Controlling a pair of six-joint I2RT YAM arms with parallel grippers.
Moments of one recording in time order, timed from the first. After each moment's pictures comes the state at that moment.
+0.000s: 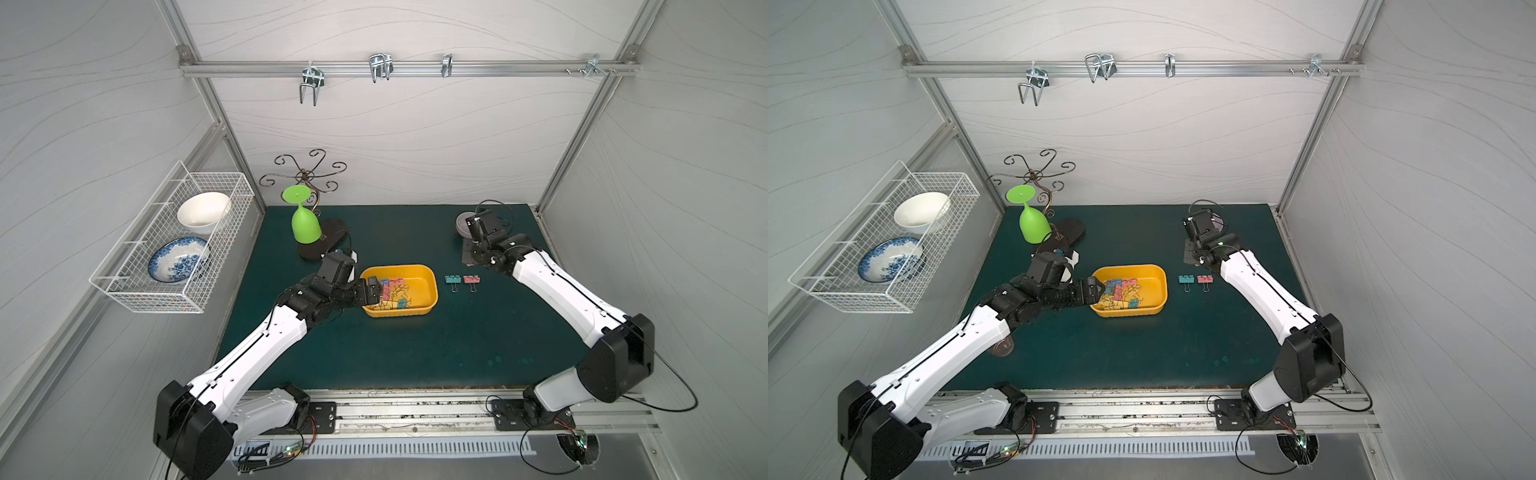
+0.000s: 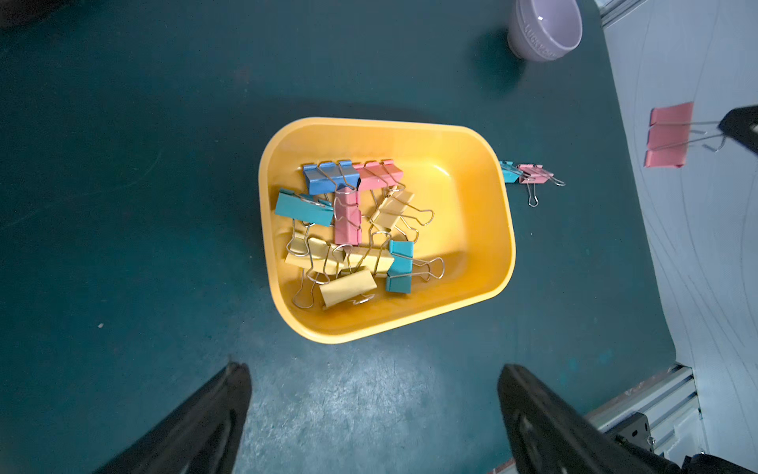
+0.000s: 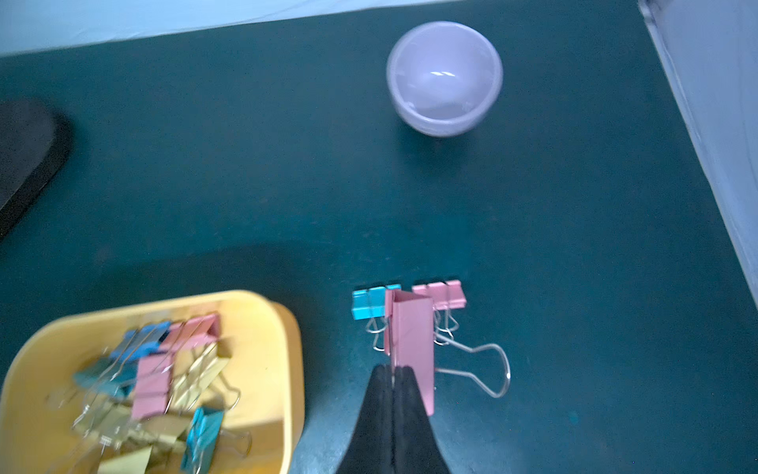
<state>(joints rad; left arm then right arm) -0.51 1.09 0.91 -0.63 0.05 -0.58 0.44 1.49 1.31 -0.77 0.29 0.57</state>
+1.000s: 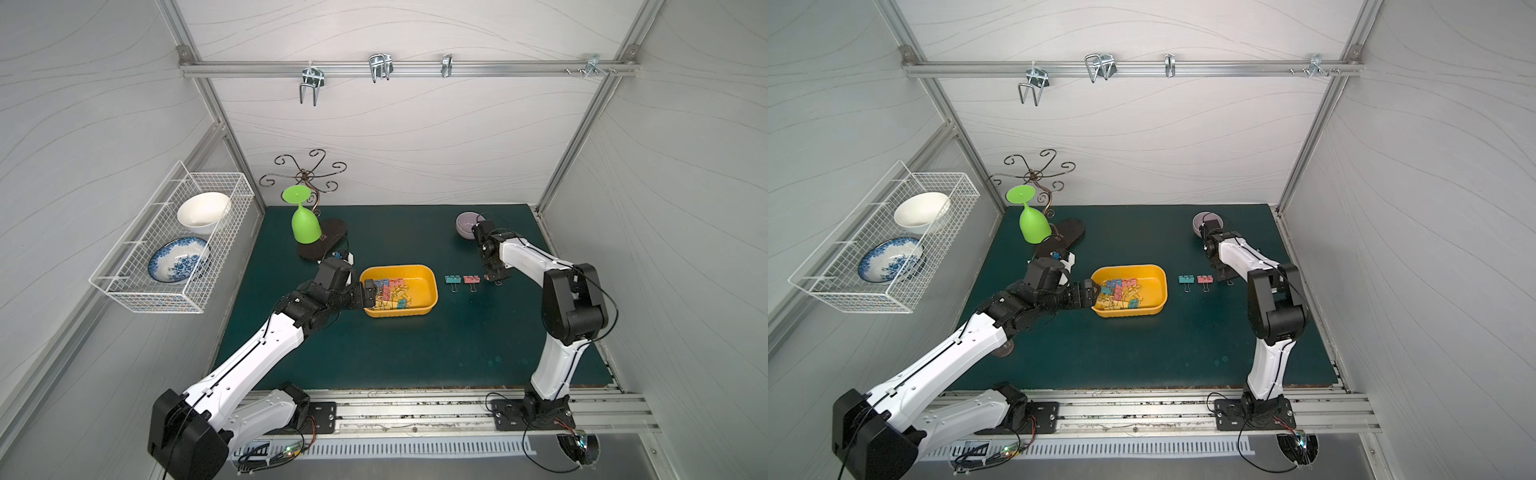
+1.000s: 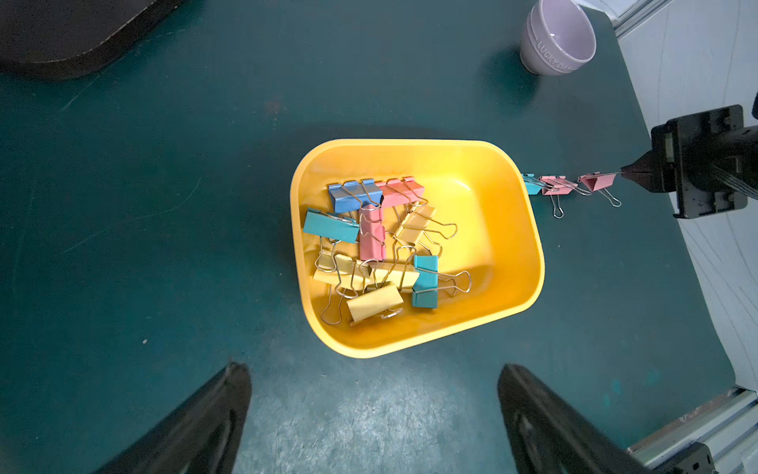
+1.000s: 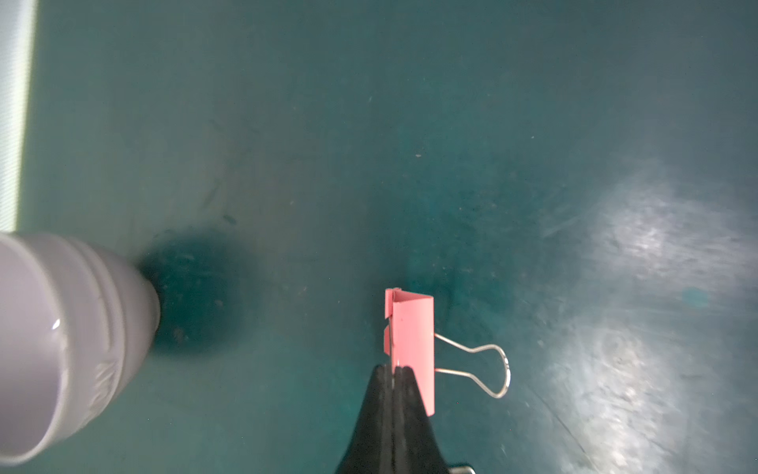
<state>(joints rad) -0.51 1.07 0.86 -0.60 -0.02 -0.52 0.26 1.91 1.37 -0.78 0.42 1.59</state>
